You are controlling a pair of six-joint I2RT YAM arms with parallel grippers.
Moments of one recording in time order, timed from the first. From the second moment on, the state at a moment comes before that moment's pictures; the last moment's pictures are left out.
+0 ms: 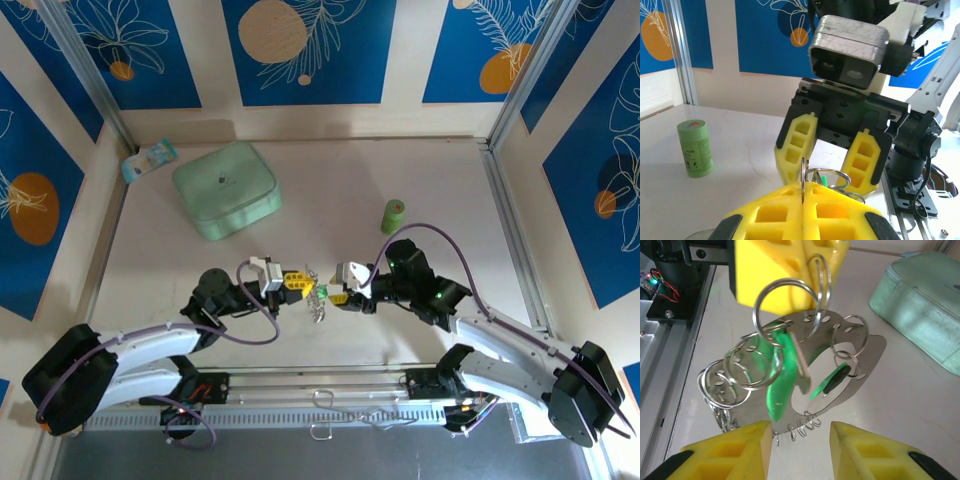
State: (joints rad) left arm -0.76 1.09 0.25 0.92 0.61 -0.08; right arm 0.72 0.95 0.54 -0.12 -0.56 -0.52
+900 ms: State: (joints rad) left arm -0.76 1.08 0.25 0.92 0.64 -0.08; right arm 0.71 1.01 0.61 -0.14 -0.73 -0.54
